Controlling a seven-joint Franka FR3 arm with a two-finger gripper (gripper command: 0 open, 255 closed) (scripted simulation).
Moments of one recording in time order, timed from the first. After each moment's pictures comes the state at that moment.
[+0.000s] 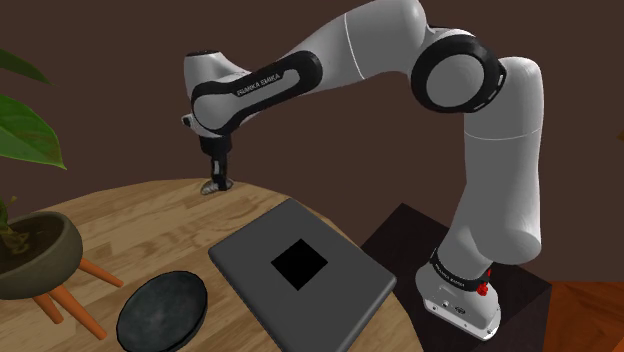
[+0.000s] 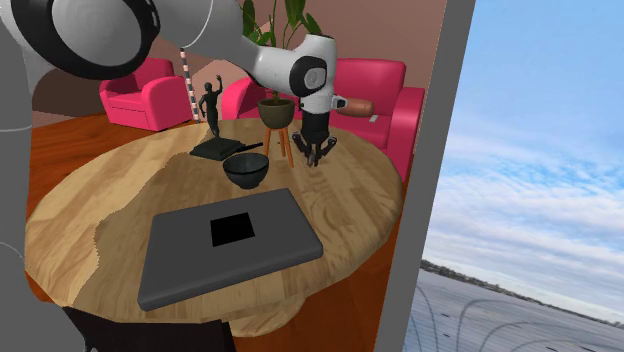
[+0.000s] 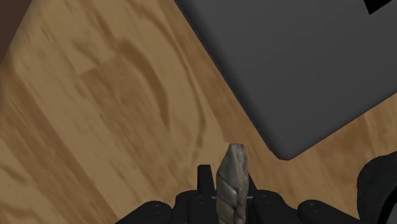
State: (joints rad) arm 0.36 0.40 0.13 -1.64 0.04 2.05 -0.49
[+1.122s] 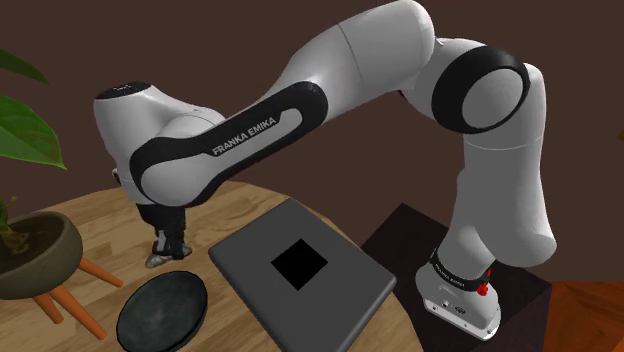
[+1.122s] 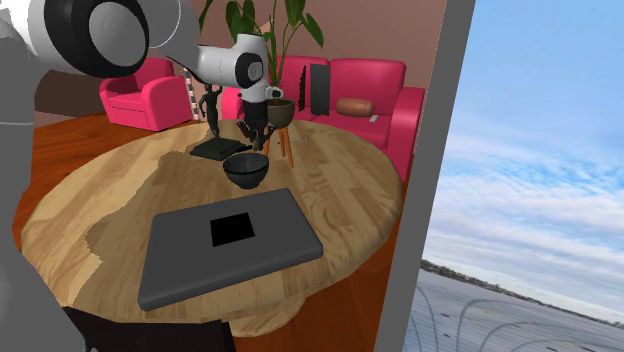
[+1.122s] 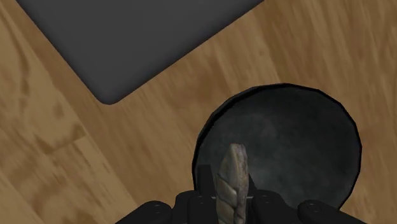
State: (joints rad) arm 0.62 0.43 0.22 -1.62 -0.02 2.08 -0.12
